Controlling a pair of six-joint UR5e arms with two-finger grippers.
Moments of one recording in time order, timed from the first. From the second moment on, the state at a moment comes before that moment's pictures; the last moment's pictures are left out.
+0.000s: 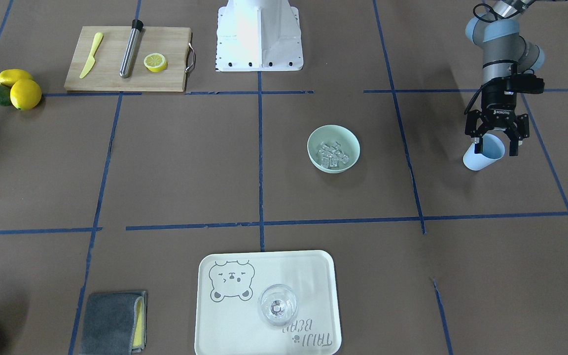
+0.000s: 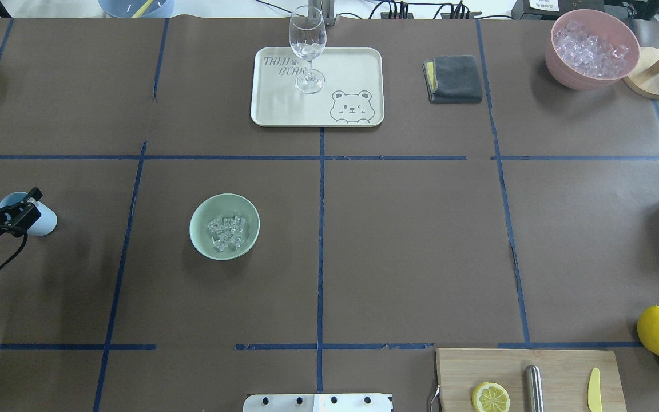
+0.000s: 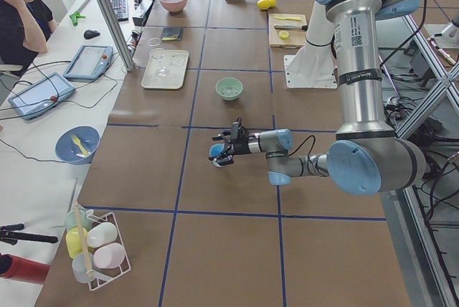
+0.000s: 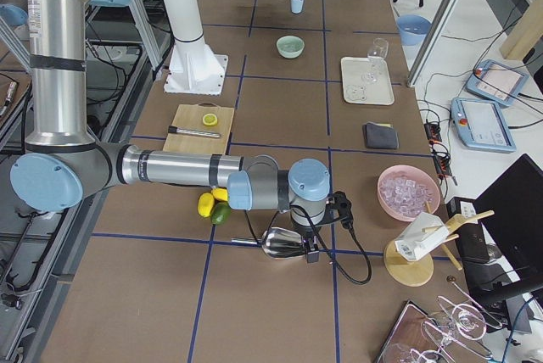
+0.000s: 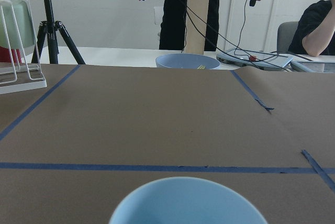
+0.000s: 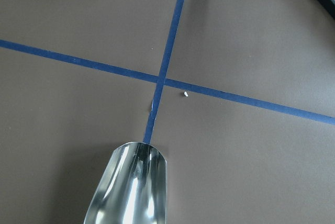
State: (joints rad) left arm -0.45 -1.34 -1.54 -3.13 -0.83 -1.02; right arm 1.59 -1.62 1.60 -1.47 2.31 -0.17
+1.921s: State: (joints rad) left arm -1.58 -1.52 -1.72 -1.62 -2.30 -0.01; right arm 1.53 -1.61 1.87 -1.47 2.46 -0.02
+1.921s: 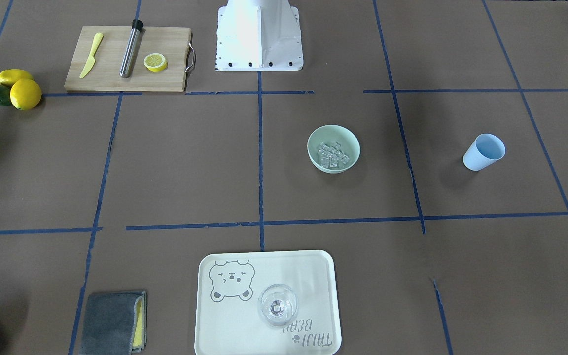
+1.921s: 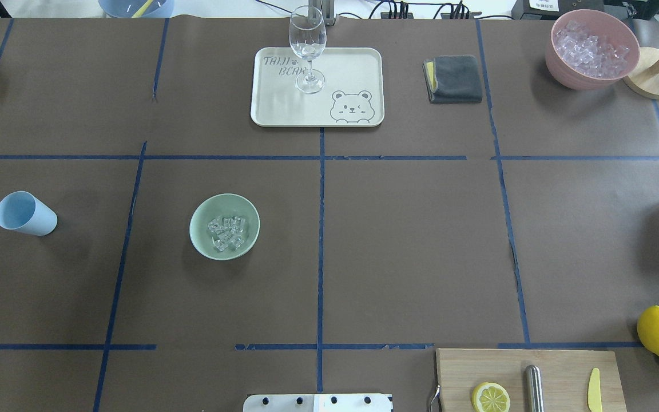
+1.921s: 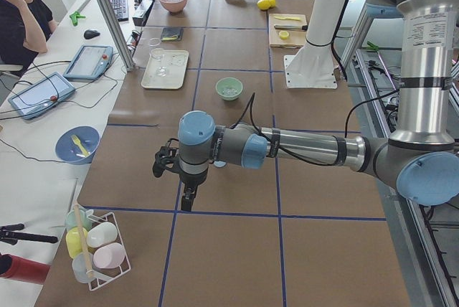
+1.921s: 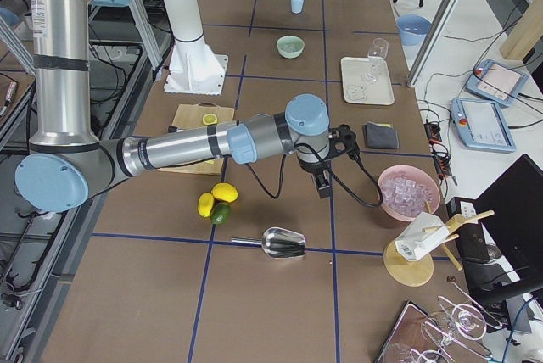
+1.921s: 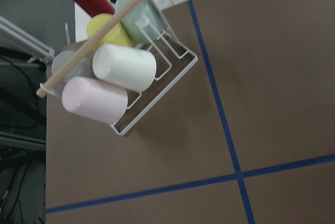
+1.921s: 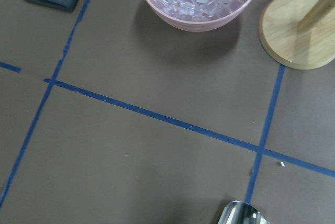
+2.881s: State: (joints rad) left arm -1.59 -1.52 -1.73 -1.52 -2.37 -0.01; right arm 1.02 -1.19 1.93 -1.46 2.28 0.60
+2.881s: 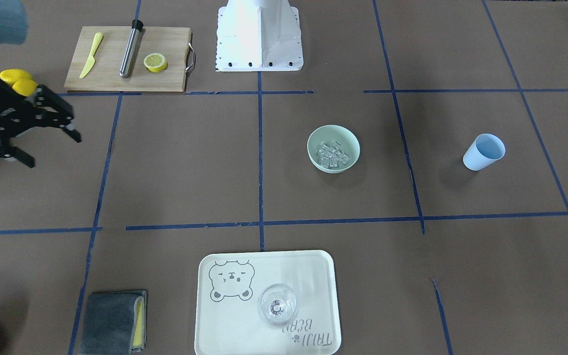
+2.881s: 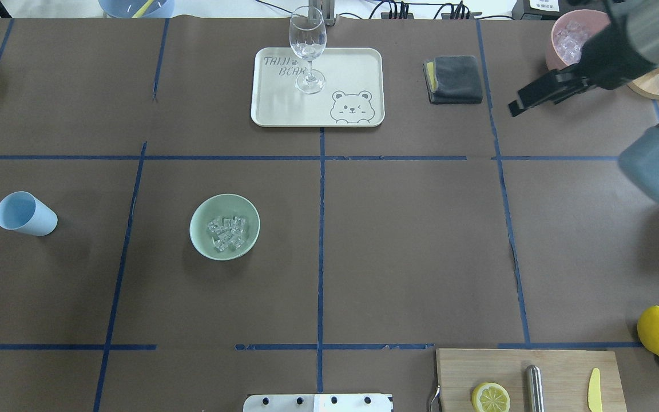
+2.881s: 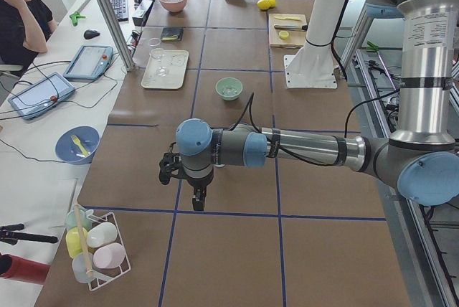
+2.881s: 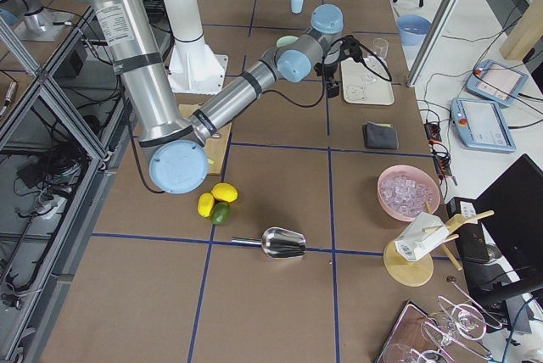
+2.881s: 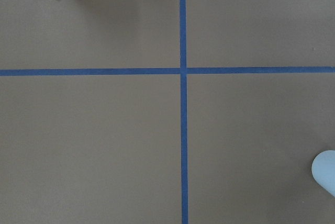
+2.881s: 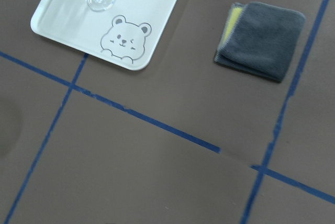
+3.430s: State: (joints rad) left arm -1.59 -1.52 -1.73 -1.52 -2.38 -0.01; right arm 0.63 -0.80 1.70 -1.51 1.87 1.07
